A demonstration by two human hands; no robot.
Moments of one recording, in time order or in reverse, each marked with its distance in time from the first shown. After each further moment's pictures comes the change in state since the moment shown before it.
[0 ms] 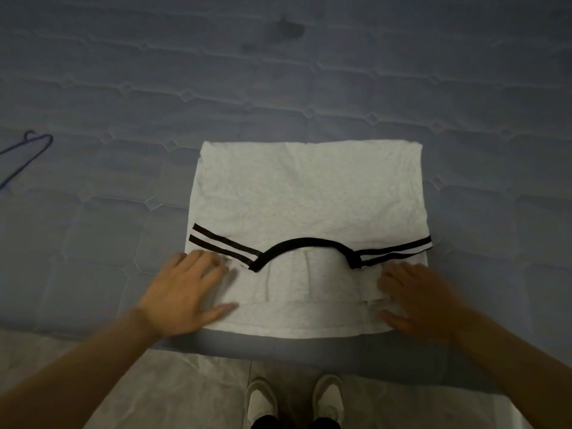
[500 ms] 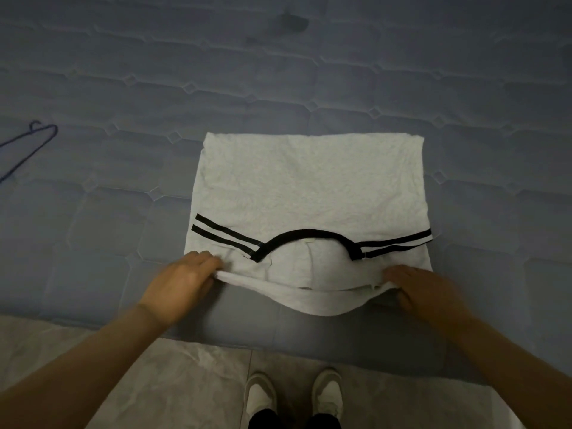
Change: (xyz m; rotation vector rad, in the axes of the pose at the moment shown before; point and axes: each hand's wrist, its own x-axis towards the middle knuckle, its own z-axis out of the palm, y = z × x) left_hand -0.004 0.005 0.001 -0.235 -0.035 -0.158; right_hand -0.012 -0.004 0.015 0.149 0.116 0.143
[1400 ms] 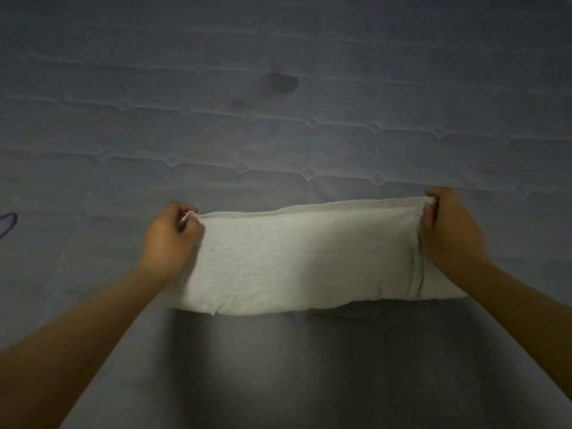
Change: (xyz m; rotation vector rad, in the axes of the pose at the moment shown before) left_hand 0.205 -0.077 -0.062 -0.497 0.318 -0.677; right_hand 0.207 0.075 -0.073 0.214 0.216 0.817
